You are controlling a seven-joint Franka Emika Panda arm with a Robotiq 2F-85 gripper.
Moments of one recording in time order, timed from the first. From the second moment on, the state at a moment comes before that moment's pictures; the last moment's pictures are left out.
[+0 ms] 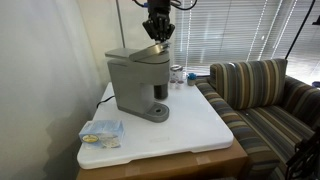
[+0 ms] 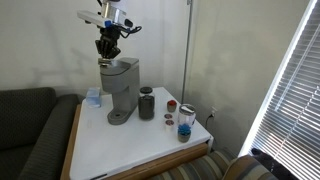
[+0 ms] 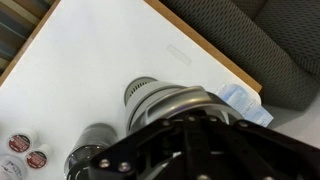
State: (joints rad) arm 0.09 0.68 0.10 -1.20 0.15 1.68 0.09
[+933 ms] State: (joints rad) arm 0.13 0.63 0.08 -1.11 0.04 1.63 0.22
